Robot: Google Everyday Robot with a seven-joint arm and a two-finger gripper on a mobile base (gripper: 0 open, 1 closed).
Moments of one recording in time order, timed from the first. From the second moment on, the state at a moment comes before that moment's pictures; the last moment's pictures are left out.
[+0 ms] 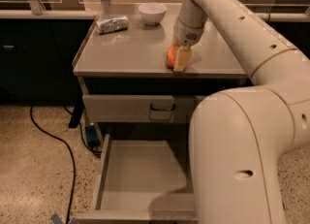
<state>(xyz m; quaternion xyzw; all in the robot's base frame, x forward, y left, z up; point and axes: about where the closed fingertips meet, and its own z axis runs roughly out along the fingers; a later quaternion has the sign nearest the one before) 0.740 -0.098 0.832 -0.73 0.67 0.00 0.14</state>
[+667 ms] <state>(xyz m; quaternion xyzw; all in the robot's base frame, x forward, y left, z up) 0.704 -0.079 0.878 -0.73 0.65 -0.01 0.21</state>
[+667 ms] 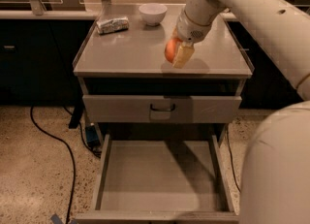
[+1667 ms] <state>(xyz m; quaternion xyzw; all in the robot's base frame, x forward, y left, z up) 0.572 -0.073 0.866 -0.68 0.67 0.02 0.30</state>
